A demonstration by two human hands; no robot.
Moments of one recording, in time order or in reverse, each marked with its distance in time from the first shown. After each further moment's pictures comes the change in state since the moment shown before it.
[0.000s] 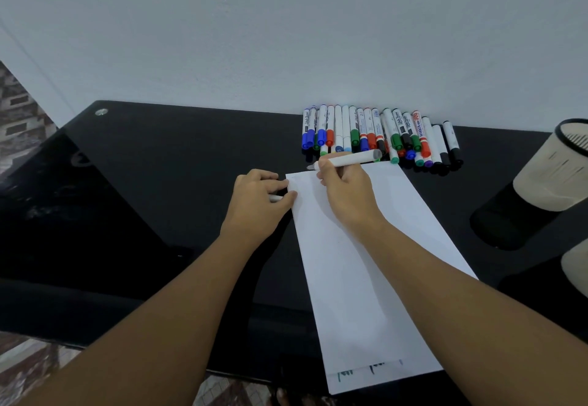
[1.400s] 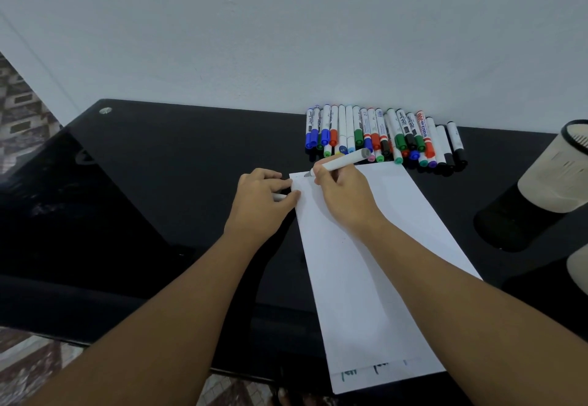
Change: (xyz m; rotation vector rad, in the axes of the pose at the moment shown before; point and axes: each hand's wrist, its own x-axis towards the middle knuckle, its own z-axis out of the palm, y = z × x) left_hand 0.001 -0.002 0.001 -0.016 0.000 0.001; right_hand 0.003 0.003 0.004 -0.214 -0.077 -0.031
